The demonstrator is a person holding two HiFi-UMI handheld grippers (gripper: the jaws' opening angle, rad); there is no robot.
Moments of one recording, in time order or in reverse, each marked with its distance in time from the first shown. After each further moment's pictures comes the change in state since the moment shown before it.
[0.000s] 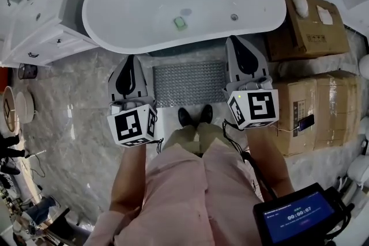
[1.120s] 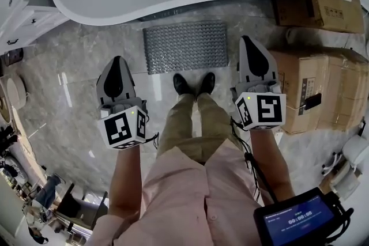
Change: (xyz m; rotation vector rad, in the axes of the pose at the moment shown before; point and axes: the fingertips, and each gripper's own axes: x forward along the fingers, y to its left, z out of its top) left arm 0.002 0.005 -0.143 -0.027 0.271 0.023; right arm -0.016 -0.025 -0.157 0.086 0.263 -0.074
